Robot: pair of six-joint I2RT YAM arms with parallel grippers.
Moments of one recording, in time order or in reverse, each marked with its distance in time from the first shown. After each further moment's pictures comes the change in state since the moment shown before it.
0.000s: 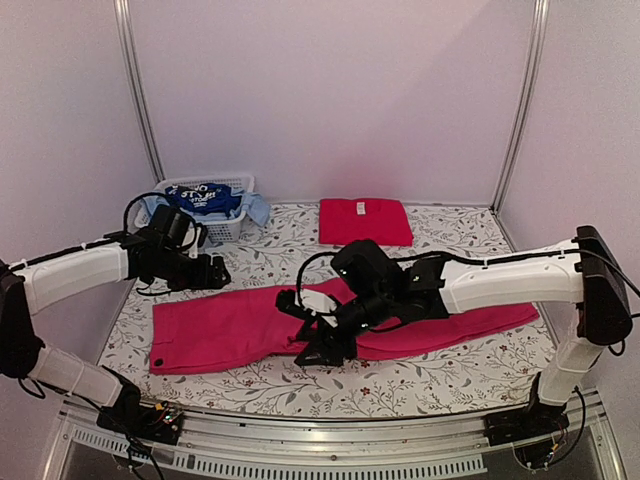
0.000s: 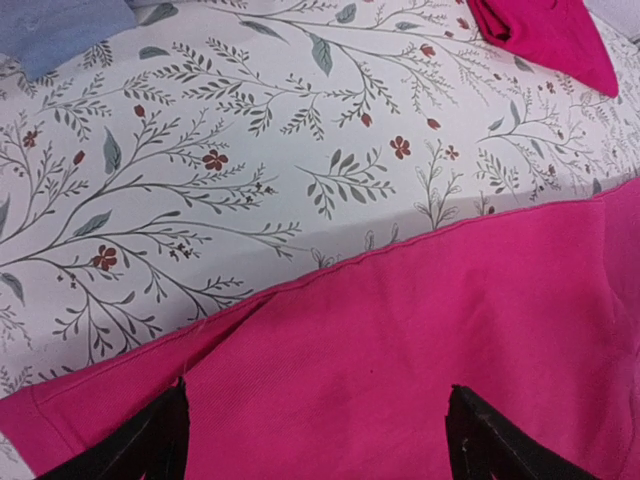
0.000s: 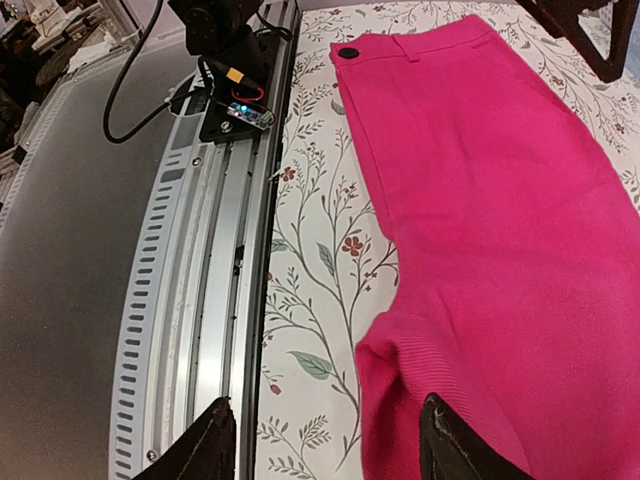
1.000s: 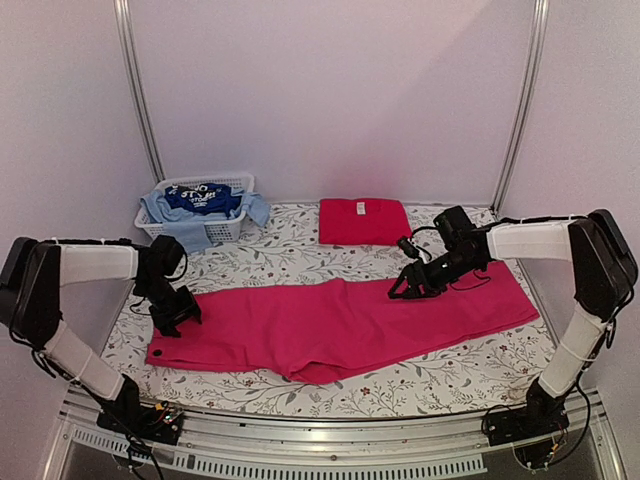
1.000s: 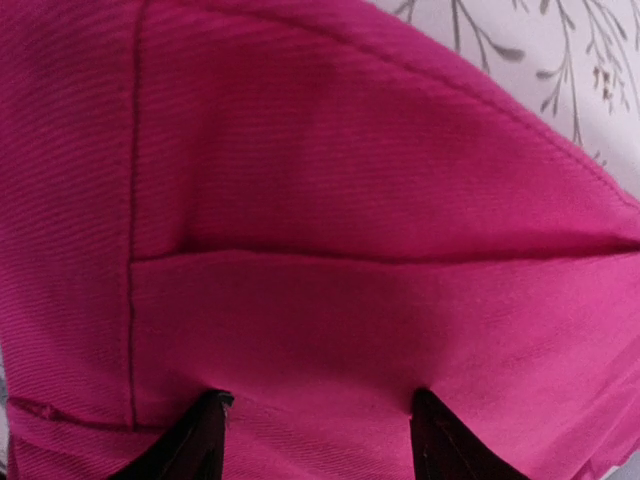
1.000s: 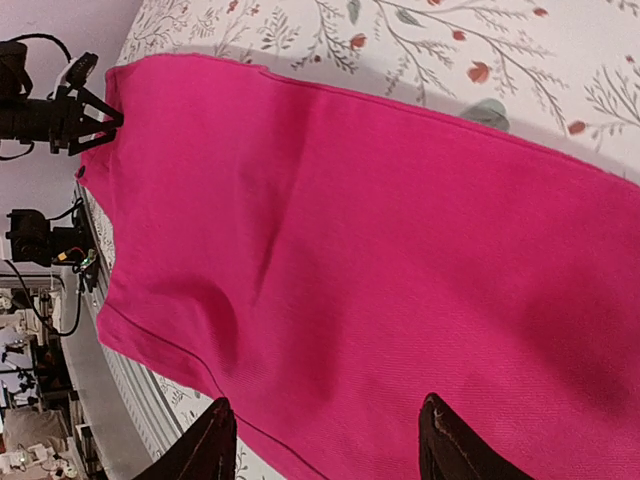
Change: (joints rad) left arm 0.161 0.140 -0.108 -0.231 0.025 -0.500; right arm -0.664 0.000 -0.112 -0.209 -0.214 0.306
